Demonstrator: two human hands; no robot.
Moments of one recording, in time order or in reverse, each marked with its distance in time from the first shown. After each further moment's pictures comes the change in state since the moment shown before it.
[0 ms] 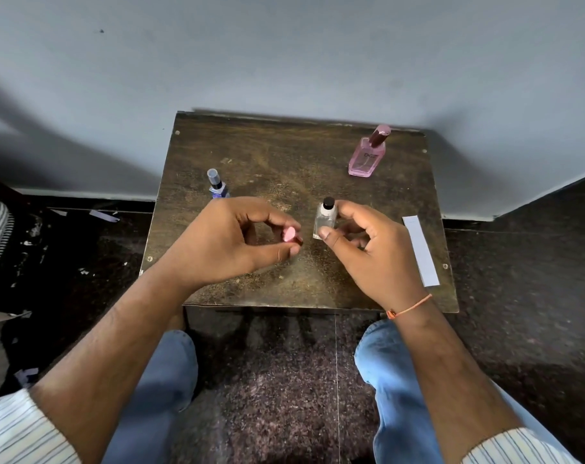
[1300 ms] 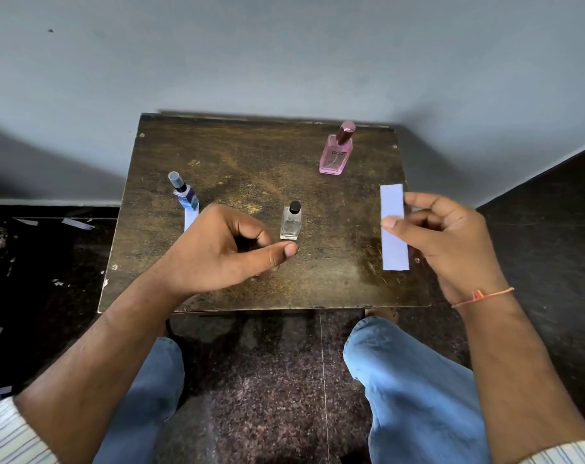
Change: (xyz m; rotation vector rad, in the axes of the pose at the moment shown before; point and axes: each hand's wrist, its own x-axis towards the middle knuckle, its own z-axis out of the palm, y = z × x) left_hand 0.010 0.022 0.025 -0.136 -0.108 0.074; right_hand -0.001 0.020 -0.107 0.320 0.148 0.430
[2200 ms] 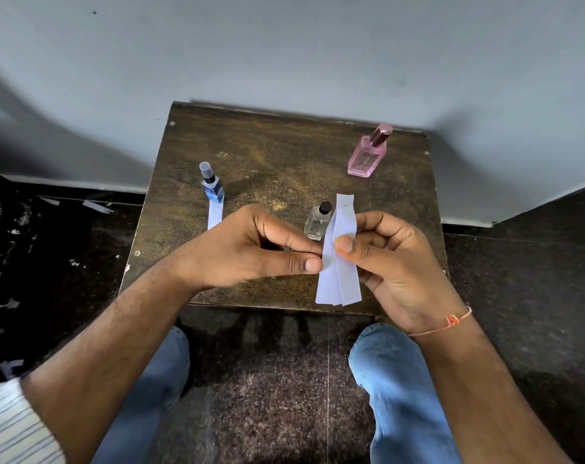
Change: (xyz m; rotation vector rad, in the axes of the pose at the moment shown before) left_hand 0.000 -0.003 -0.005 -0.289 -0.180 -0.065; right_hand -0.041 -0.032 0.085 0.423 -0.418 0.209
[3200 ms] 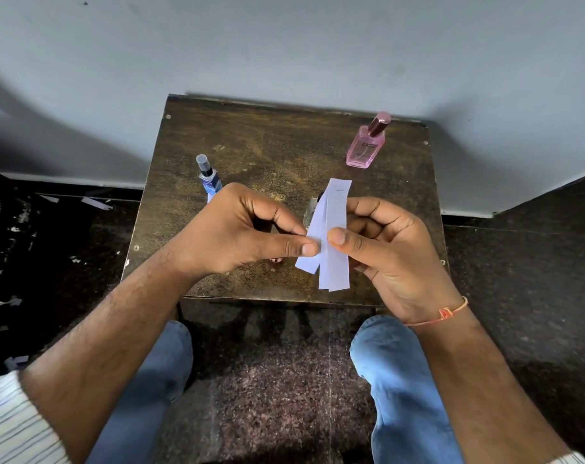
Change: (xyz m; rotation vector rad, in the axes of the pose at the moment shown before) left_hand -0.003 0.010 -0.002 0.095 0.194 0.003; right_hand -0.001 0.004 0.000 -0.064 -0.005 -0.092
